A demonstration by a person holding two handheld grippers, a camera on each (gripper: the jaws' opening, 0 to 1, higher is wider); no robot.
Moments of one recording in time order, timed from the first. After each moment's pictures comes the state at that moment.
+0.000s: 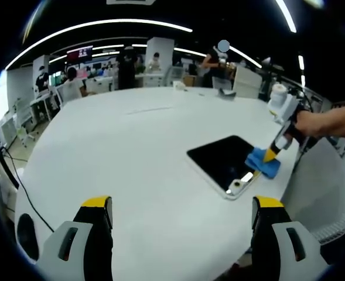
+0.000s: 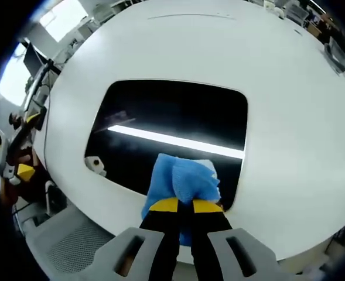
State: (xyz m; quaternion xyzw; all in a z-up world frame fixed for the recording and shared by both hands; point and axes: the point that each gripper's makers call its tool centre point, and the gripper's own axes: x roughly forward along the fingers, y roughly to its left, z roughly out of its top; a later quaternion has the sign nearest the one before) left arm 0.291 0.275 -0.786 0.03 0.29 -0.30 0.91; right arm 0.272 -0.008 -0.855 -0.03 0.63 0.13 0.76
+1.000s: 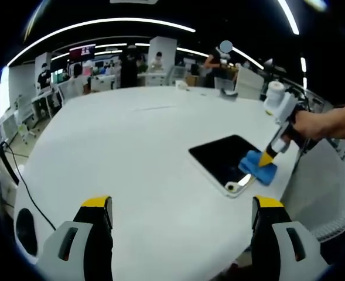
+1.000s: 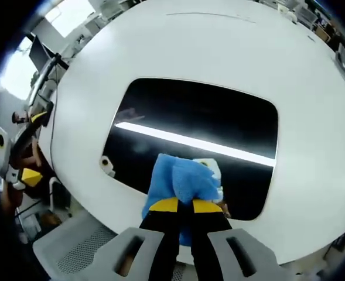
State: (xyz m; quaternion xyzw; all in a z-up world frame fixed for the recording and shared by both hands) left arm 0.287 0.281 -0.788 0.02 0.30 -0.30 0.91; right arm 0.273 0.032 -0.858 -0.03 0.64 0.15 0.76
